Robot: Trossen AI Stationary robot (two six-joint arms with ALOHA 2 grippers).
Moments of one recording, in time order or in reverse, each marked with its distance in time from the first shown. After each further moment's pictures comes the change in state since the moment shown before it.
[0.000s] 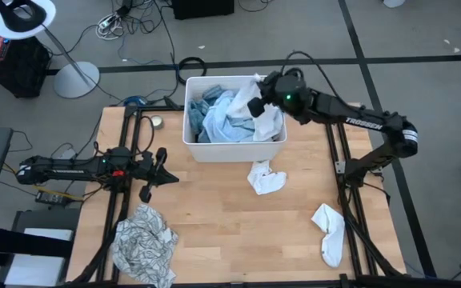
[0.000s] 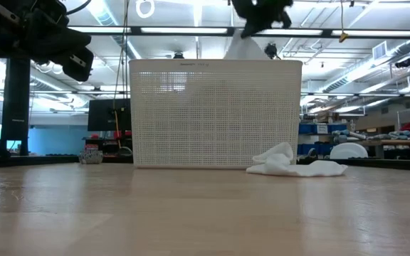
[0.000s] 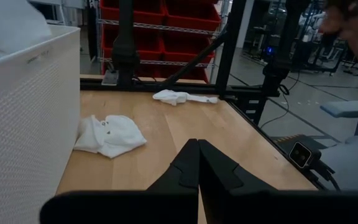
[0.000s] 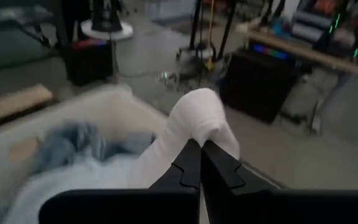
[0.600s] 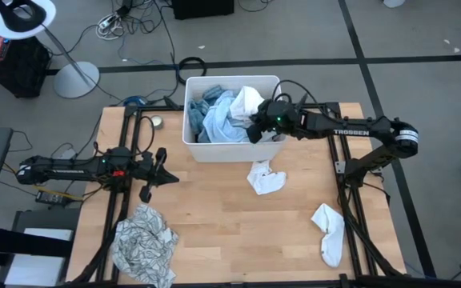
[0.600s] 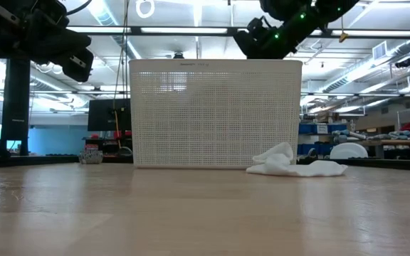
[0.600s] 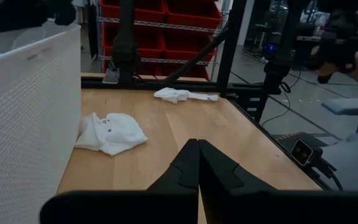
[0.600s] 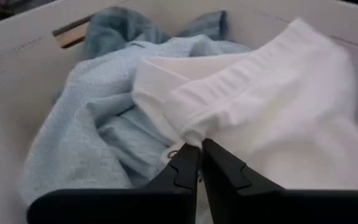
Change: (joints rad) left arm 0.000 0.000 0.000 -0.010 -0.003 0.007; right arm -0.015 -0.009 -0.415 0.225 -0.304 0.218
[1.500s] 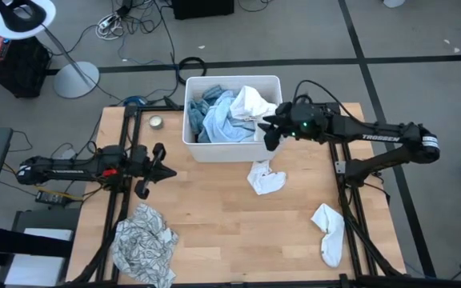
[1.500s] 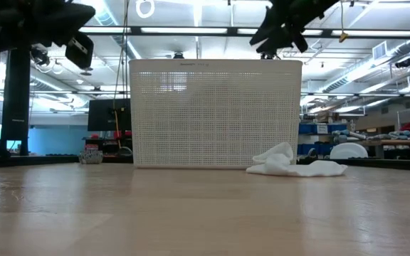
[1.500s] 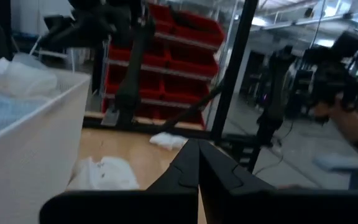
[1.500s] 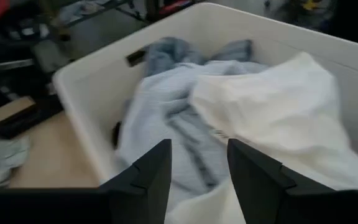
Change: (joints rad) left arm 0.000 -0.001 0.000 0.193 -0.034 -0.135; right arm 0.107 -0.248 -0.001 -0.165 -0.015 0.040
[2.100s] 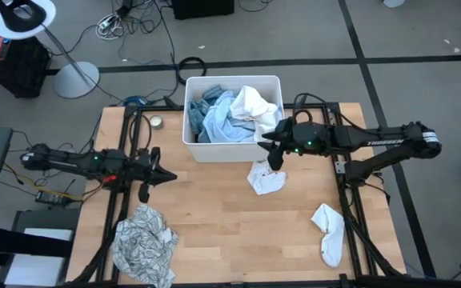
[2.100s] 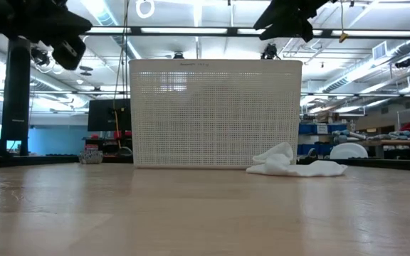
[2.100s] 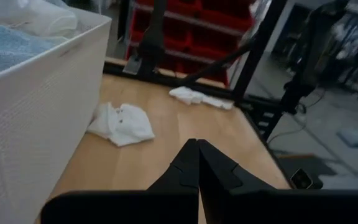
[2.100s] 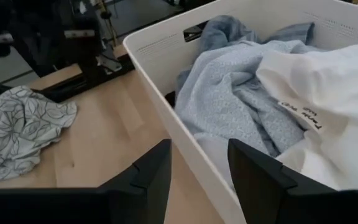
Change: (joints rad) left arm -0.196 0.018 0.149 -0.383 -0.278 -0.048; right arm 0.207 -0.029 0.000 -0.064 0.051 0.030
